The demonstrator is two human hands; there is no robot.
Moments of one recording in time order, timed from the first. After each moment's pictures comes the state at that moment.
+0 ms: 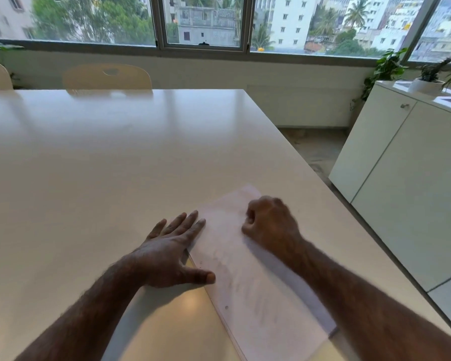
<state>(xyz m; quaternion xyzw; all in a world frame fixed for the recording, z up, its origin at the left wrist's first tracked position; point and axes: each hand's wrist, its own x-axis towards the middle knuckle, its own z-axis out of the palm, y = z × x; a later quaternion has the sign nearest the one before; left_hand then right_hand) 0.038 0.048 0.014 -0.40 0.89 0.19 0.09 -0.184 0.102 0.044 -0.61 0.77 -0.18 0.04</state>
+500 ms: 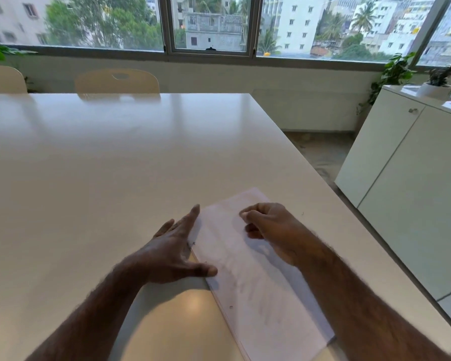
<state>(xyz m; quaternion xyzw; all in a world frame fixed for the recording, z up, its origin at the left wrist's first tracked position) 0.040 0.050 0.019 -0.42 0.85 0.32 -0.03 -0.183 0.107 0.051 -0.40 0.67 -0.43 0.45</state>
